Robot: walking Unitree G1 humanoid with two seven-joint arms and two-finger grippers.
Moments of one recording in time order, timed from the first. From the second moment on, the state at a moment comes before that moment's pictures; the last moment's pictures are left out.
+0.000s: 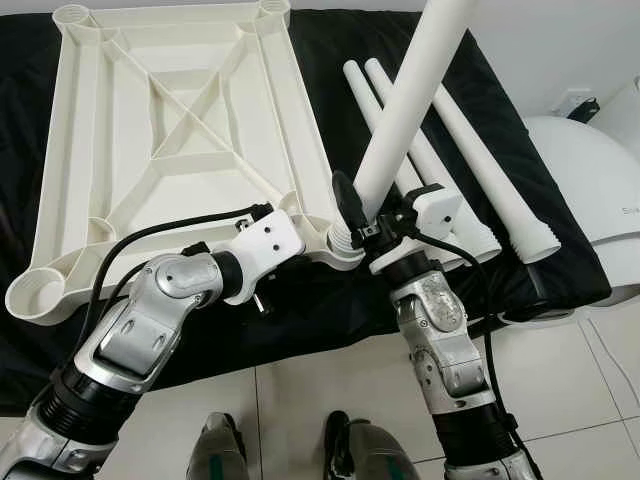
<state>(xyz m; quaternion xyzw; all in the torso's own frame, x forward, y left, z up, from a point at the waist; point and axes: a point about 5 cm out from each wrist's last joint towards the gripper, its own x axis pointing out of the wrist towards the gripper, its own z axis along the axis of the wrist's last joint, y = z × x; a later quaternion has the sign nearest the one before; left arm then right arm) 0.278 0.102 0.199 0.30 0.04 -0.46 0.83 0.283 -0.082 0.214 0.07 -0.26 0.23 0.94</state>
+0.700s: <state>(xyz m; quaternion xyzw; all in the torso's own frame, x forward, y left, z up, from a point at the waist) 0.278 0.102 0.200 0.30 0.04 -0.46 0.83 0.288 -0.083 0.218 0.08 -0.27 0.26 0.92</state>
